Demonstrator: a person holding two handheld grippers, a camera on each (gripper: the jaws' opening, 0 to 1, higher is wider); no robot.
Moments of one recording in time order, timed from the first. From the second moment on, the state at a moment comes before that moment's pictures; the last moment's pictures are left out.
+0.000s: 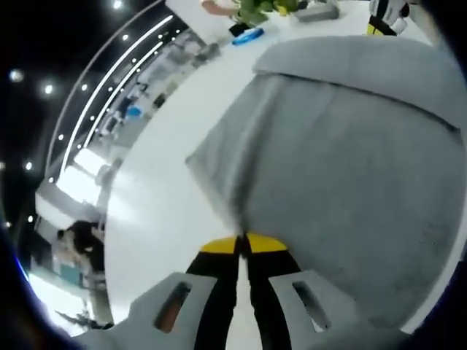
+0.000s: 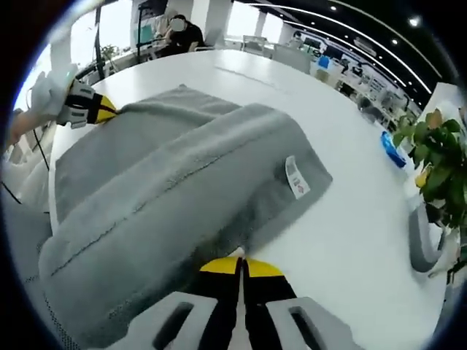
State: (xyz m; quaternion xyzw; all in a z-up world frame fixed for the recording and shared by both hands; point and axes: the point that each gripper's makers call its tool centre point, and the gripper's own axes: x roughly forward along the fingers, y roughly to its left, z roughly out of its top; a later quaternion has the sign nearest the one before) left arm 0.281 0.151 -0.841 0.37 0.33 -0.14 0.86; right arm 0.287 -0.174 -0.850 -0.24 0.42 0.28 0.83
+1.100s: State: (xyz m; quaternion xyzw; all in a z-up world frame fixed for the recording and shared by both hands) left arm 0.280 0.152 -0.840 0.38 0.32 -0.14 0.86; right arm 0.291 -0.222 -0.851 -0.25 0.44 0.25 0.83
